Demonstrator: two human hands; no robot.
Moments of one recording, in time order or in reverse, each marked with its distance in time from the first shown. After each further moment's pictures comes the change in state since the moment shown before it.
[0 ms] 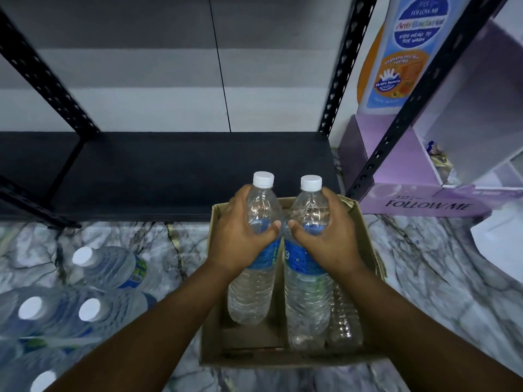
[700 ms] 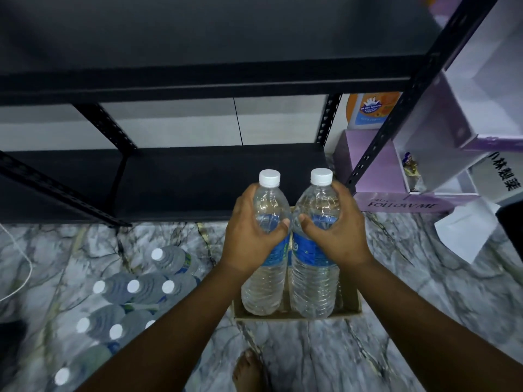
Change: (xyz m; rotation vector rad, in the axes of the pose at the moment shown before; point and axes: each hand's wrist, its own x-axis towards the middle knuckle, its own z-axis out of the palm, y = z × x) left_hand -0.017 0.192 -0.105 -0.028 -0.002 -0.118; right_hand 0.002 -0.186 -0.097 0.050 -0.002 0.047
